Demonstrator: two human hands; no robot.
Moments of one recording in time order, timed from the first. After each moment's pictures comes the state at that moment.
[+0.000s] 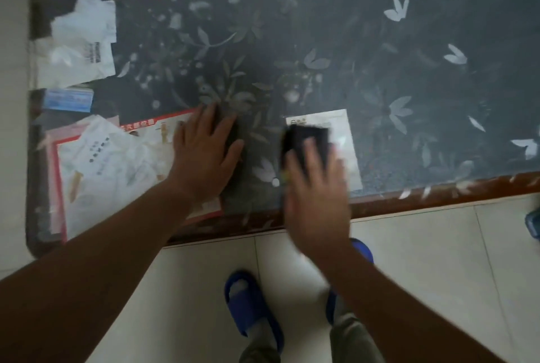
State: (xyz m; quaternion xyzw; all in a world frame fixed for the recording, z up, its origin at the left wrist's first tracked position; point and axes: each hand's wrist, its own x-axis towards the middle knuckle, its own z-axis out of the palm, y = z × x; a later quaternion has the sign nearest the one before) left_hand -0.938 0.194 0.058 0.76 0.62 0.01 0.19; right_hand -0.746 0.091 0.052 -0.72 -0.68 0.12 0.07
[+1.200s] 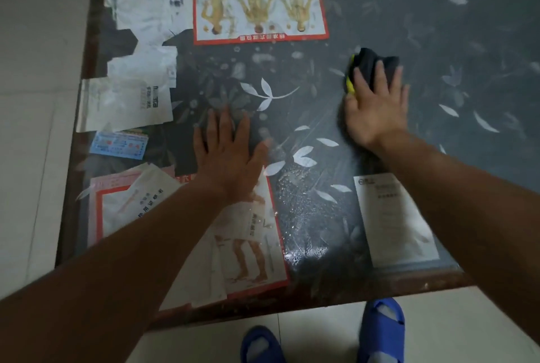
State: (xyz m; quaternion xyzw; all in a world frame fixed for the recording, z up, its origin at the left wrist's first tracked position) left_hand -0.995 0.287 0.045 0.72 0.66 -0.03 0.20; right_hand -0.730 0.343 0.046 -0.77 -0.63 0.10 0.03
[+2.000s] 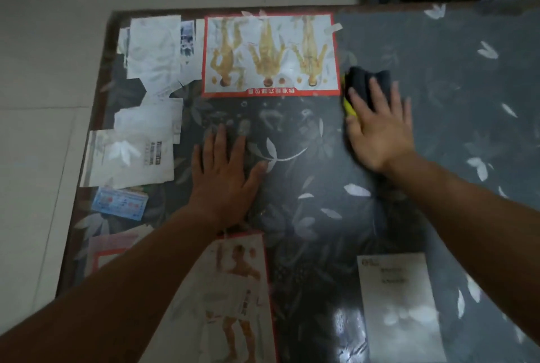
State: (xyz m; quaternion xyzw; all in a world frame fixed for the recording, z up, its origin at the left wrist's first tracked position) left_hand -0.996 0.359 0.059 0.69 0.69 0.01 0.22; right_hand -0.713 0.437 0.046 -0.71 -0.70 0.10 0.02
